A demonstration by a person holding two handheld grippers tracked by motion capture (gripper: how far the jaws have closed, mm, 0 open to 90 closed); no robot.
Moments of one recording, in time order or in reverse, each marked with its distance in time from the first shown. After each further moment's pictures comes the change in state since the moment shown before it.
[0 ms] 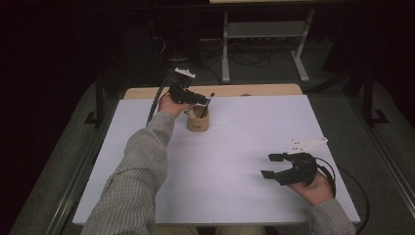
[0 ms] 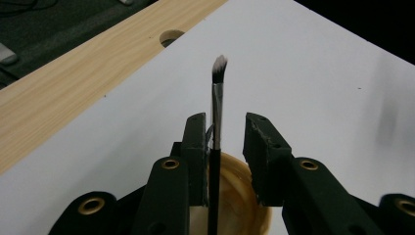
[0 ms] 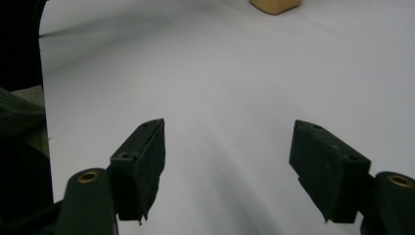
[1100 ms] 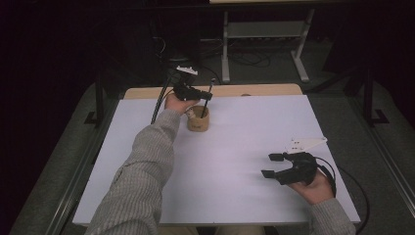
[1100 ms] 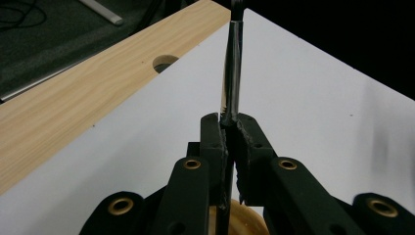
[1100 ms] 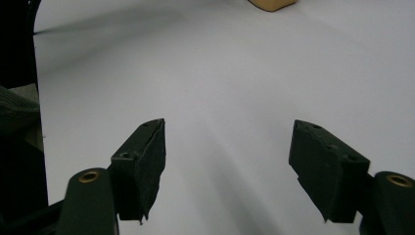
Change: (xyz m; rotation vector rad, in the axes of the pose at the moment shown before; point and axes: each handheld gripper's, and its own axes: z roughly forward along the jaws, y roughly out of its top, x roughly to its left) left arm 0.012 0.007 0.019 -0.080 -0.049 -0.021; right arm -0.002 0.000 0.000 0.008 -0.005 -0.003
